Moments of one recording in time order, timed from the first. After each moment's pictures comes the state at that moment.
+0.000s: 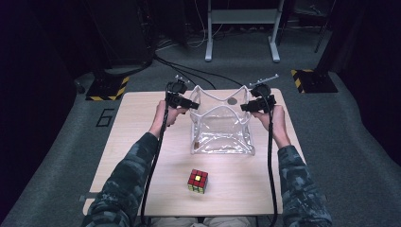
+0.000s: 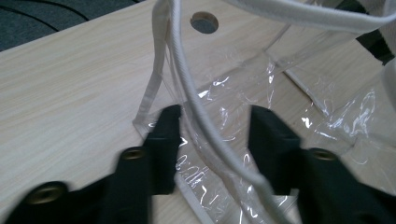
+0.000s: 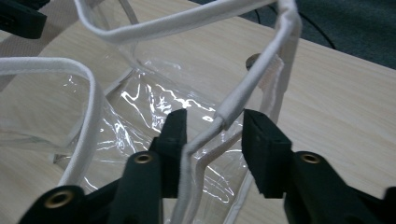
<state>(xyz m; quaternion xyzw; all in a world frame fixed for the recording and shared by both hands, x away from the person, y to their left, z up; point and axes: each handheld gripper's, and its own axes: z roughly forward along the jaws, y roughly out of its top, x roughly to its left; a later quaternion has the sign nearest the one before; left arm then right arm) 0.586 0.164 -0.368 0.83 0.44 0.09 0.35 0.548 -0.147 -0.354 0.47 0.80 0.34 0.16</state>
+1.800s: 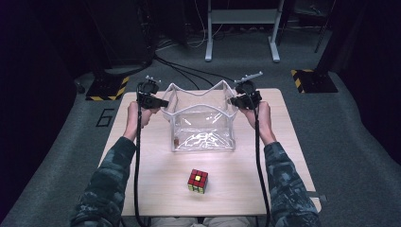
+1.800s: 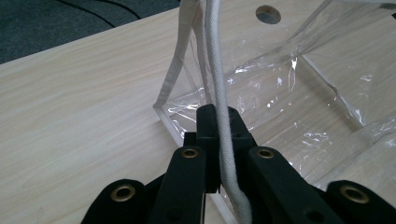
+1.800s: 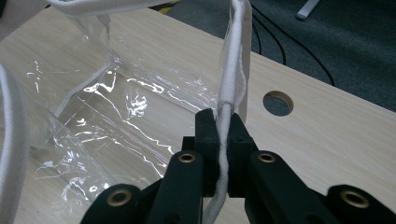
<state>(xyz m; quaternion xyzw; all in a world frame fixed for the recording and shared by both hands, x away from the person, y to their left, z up) 0.570 0.253 -0.352 0.80 0.48 0.13 0.33 0.552 -0.100 -0.345 0.44 0.80 0.36 0.20</state>
